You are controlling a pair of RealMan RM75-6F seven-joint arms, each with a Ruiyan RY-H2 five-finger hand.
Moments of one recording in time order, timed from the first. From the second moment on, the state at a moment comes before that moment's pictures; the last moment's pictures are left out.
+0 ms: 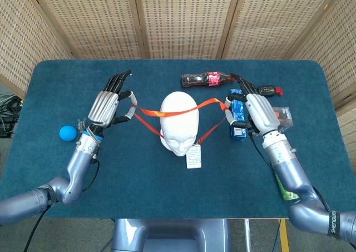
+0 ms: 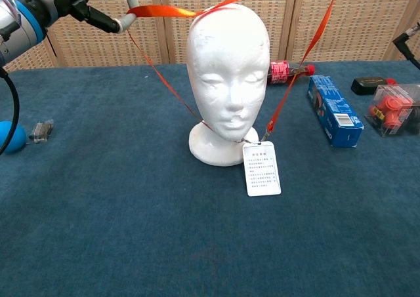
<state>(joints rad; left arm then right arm) -0.79 -1.53 -0.34 -1.38 1.25 1.12 -0.07 0.72 -1.07 0.40 -1.87 -0.97 1.01 0.14</state>
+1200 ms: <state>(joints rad) -0.82 -1.49 -0.40 -1.35 1.11 1.05 0.00 0.79 -1.15 0.36 -1.65 -0.78 0.98 -0.05</state>
